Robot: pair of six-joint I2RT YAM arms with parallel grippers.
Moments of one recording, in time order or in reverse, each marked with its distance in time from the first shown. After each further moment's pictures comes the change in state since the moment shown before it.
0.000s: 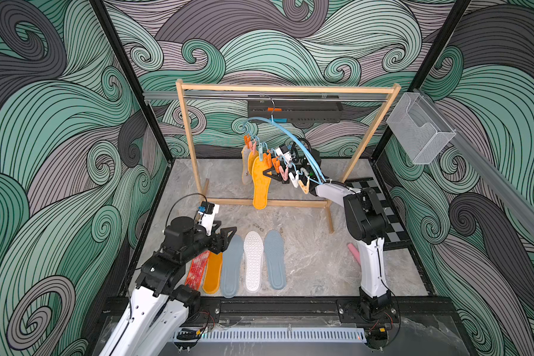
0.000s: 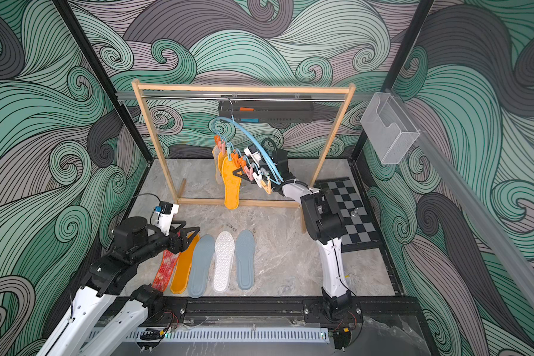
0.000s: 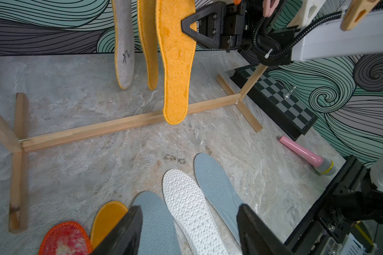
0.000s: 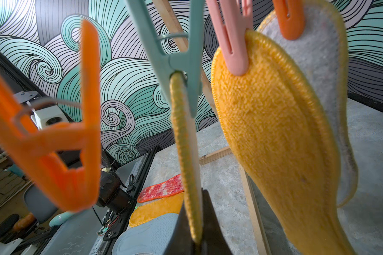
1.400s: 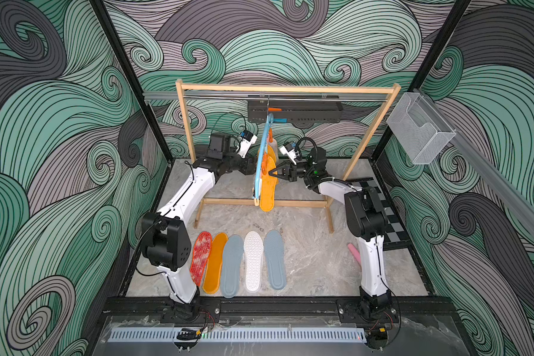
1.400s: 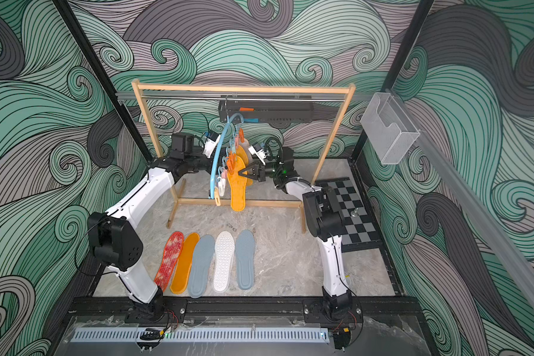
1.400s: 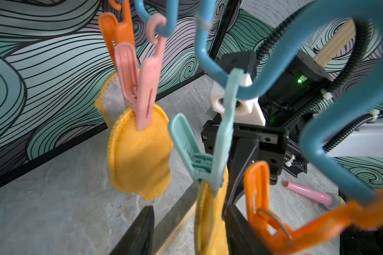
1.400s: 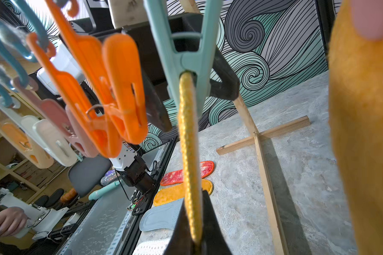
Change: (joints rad) left arm 0.075 1.167 0.933 0.187 0.363 0.248; right arm -0.045 0.042 0.044 0.135 -0.179 0.176
